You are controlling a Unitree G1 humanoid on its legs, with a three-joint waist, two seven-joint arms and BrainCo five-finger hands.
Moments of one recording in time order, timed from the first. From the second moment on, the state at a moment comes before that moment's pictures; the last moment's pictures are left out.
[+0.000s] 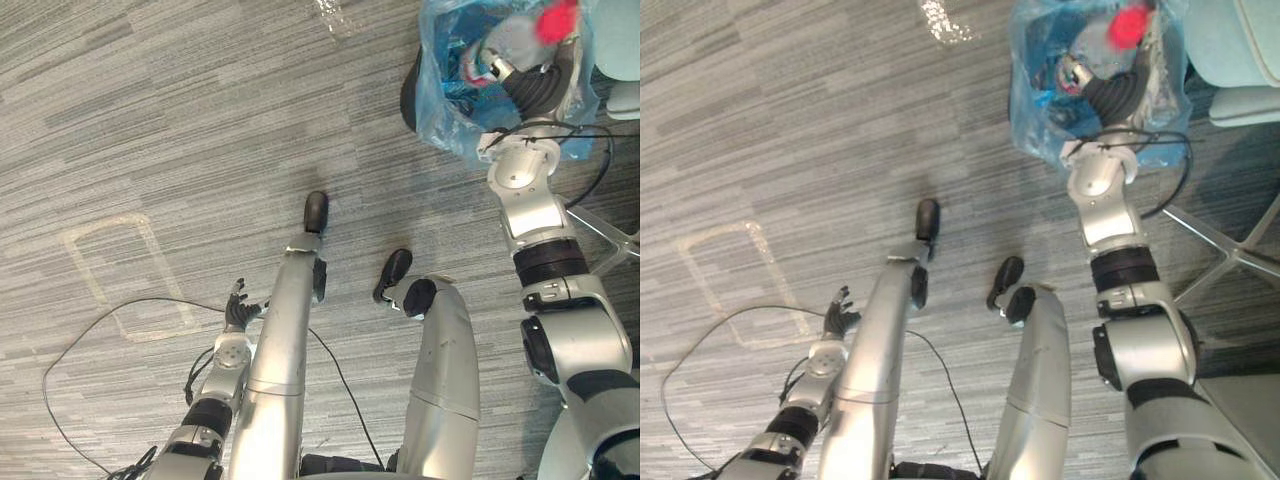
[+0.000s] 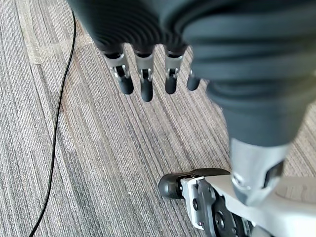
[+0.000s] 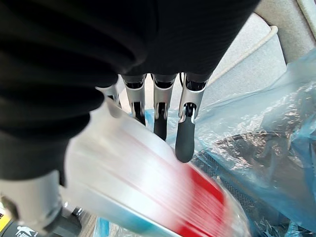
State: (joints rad) left arm -0.26 0.15 -0.07 0.75 -0.02 -0.15 0.28; right arm -1.01 -0.52 0.12 0.60 -0.12 -0.07 -0.61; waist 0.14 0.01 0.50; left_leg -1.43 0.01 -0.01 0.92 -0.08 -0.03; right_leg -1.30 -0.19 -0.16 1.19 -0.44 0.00
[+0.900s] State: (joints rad) left arm -0.26 0.17 -0.06 0.75 0.00 -0.15 0.28; right arm -0.81 -0.51 0.19 0.57 -0.47 -0.04 -0.58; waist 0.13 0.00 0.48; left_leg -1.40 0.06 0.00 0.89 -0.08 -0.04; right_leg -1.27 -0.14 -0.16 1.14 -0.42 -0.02
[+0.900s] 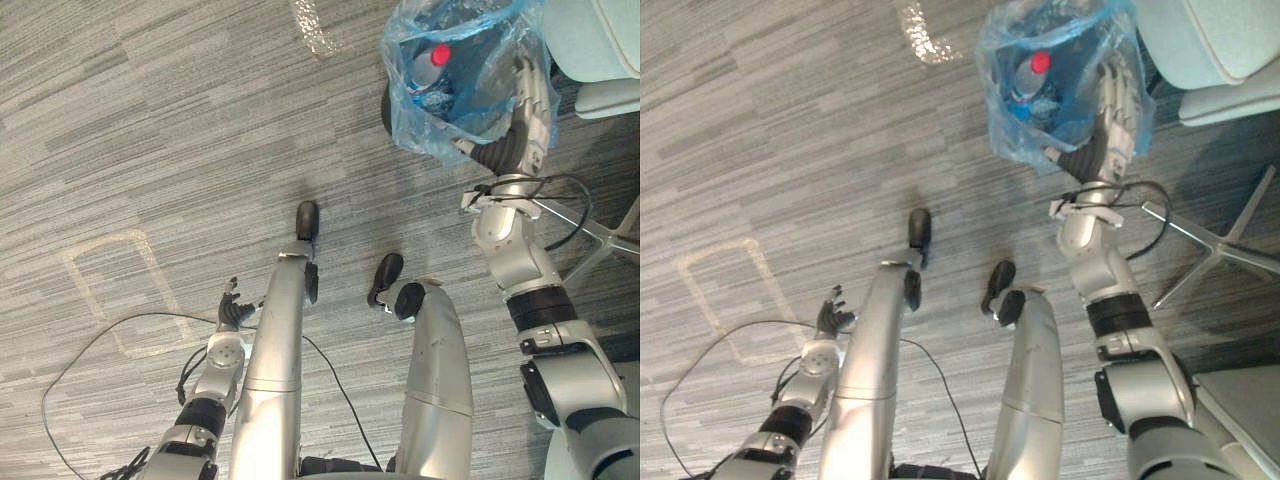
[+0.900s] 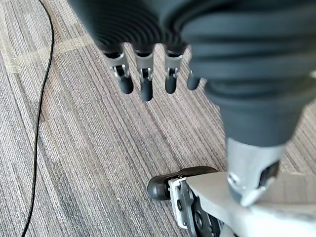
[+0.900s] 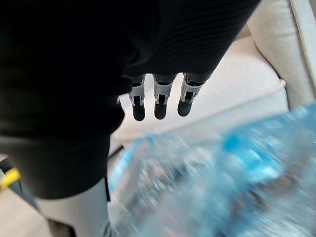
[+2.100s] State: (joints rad) left arm -0.26 0.17 -0.07 0.71 -0.08 -0.16 0.30; right arm -0.95 -0.55 0.35 0.75 -0.41 -0.03 -0.47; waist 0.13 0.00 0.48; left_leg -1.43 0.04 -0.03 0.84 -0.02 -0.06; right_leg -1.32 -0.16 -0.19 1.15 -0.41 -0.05
